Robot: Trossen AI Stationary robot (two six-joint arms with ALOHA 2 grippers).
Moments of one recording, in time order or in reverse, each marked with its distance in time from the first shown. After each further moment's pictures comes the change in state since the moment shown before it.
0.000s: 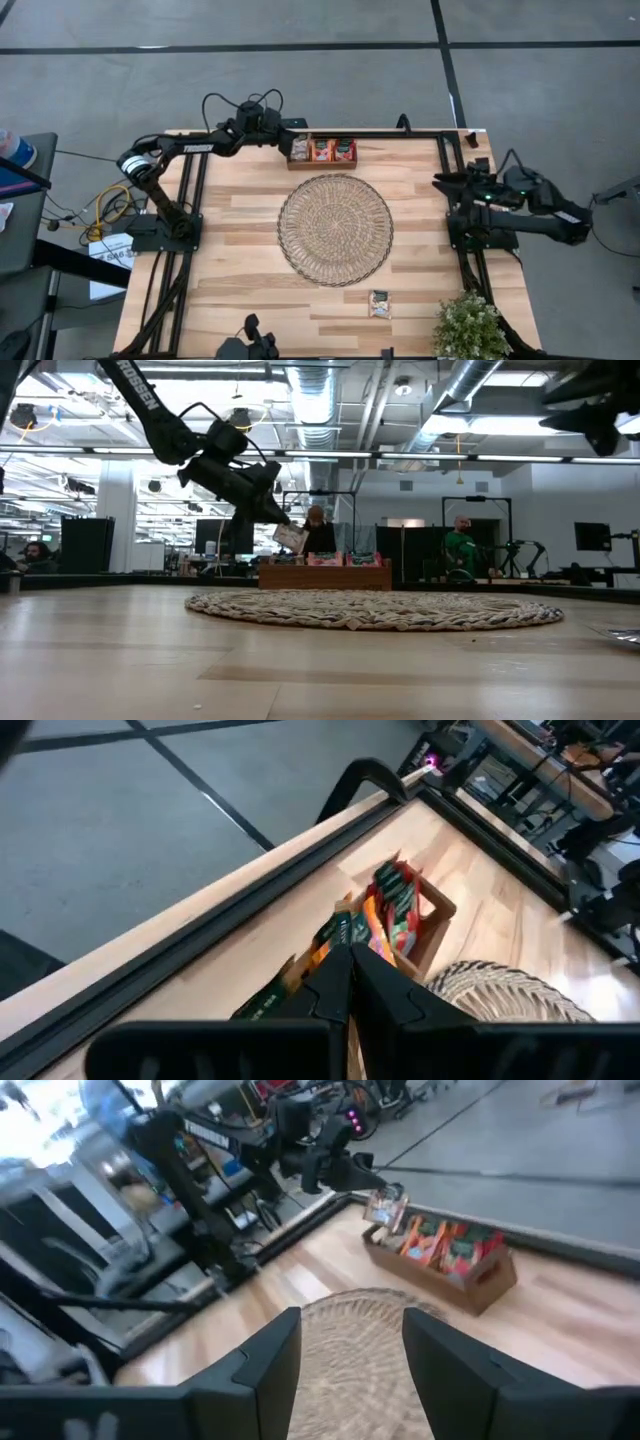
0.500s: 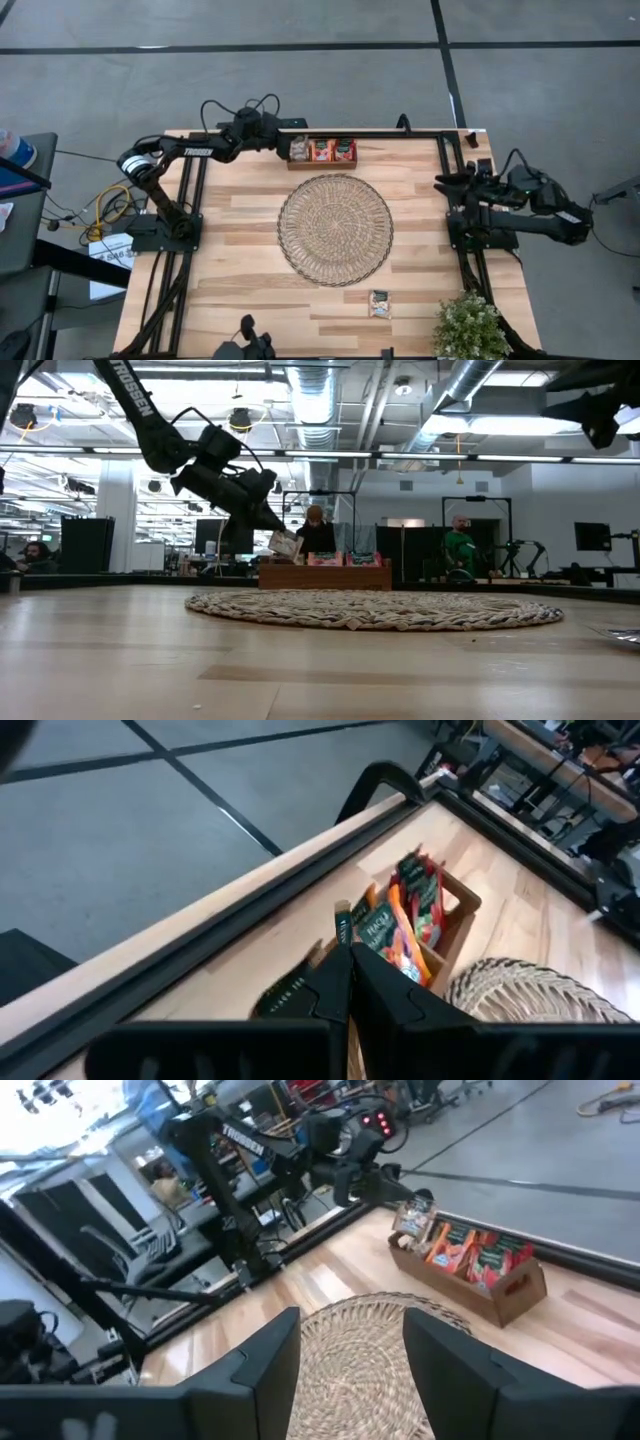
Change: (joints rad) left arm 0.006 0.004 -0.089 0.124 -0.049 0.025; right arm 0.002 -0.013 0.017 0.006 -0.064 -0.049
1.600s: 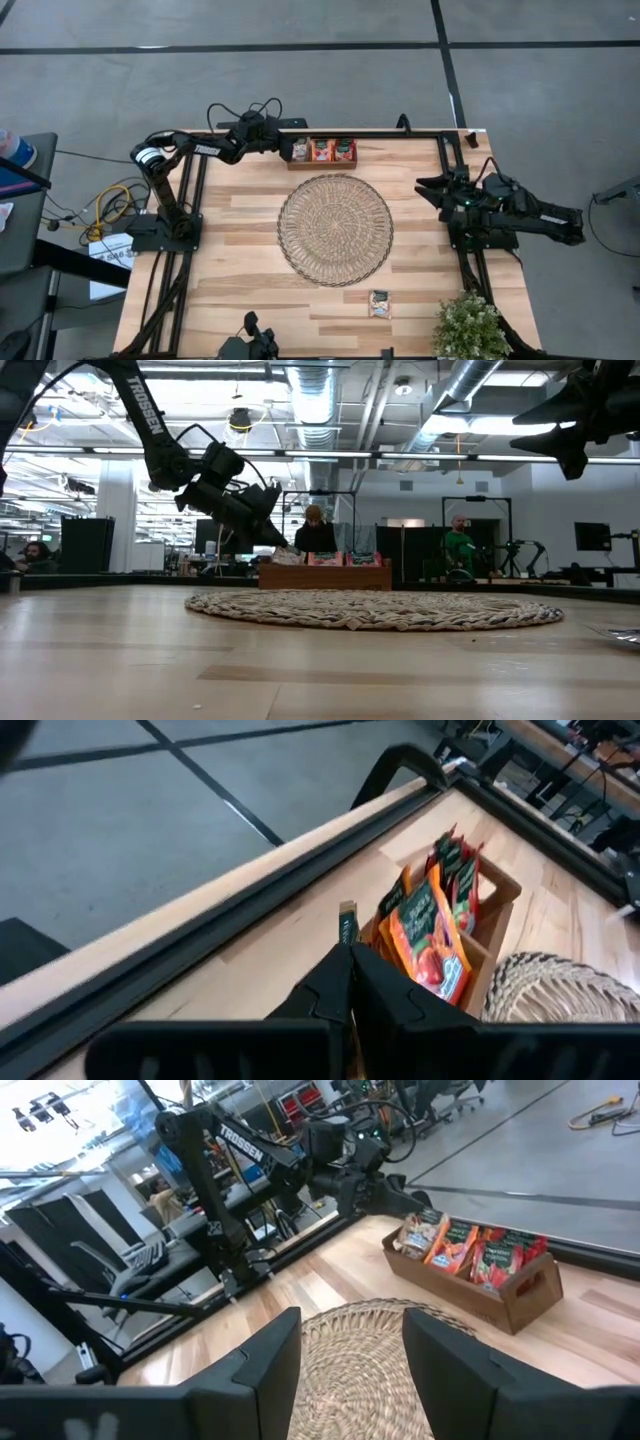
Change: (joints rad) left arm 0.012 0.122 0.000 0.111 0.000 0.000; right arm -0.002 -0.003 -0.254 0.294 0.033 0.000
